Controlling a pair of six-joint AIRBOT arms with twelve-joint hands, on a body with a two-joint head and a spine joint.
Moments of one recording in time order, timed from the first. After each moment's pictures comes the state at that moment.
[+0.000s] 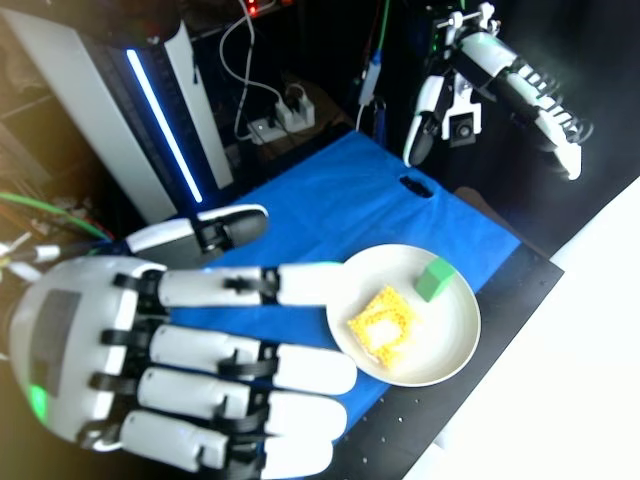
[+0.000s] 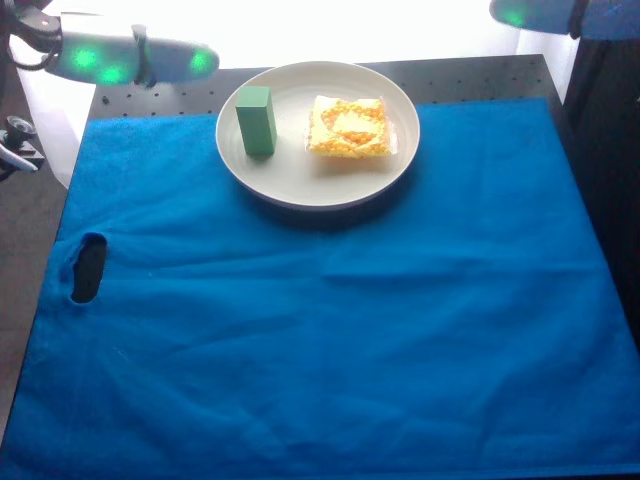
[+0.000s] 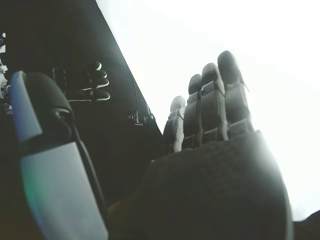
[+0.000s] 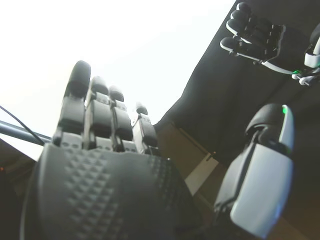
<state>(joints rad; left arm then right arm) 0.57 -0.98 1.28 -0.10 -0.73 0.80 -0.62 -1.13 1.49 0.06 1.00 -0.43</state>
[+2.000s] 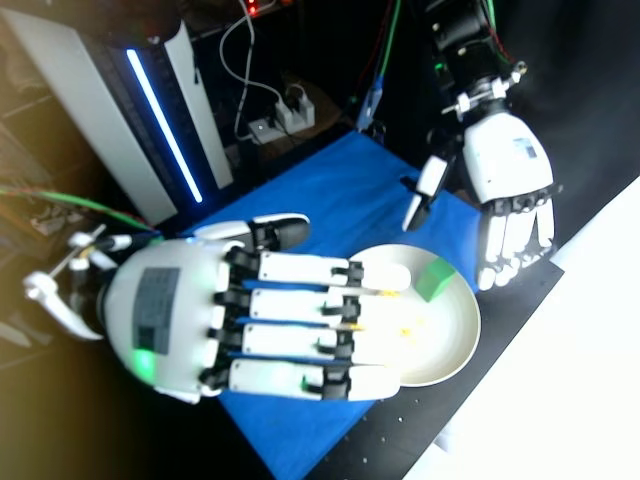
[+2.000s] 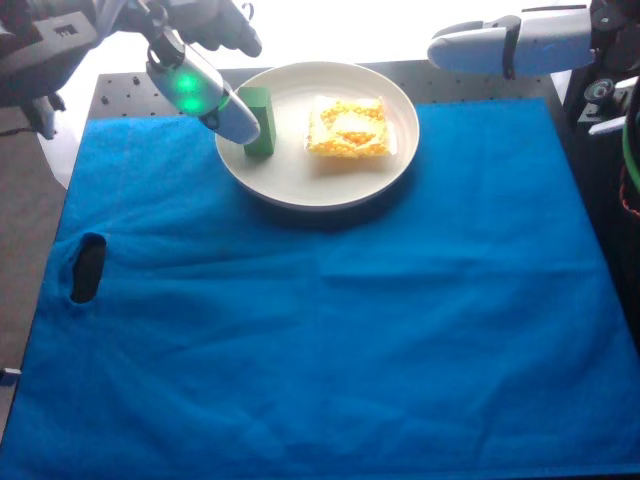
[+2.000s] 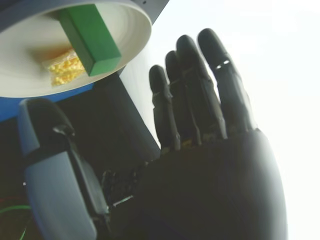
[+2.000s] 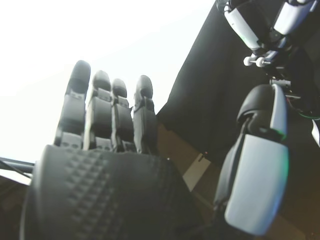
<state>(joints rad) 0.32 -1.28 1.59 0.56 -0.03 0.58 -0.62 -1.24 1.53 0.03 1.00 -0.43</state>
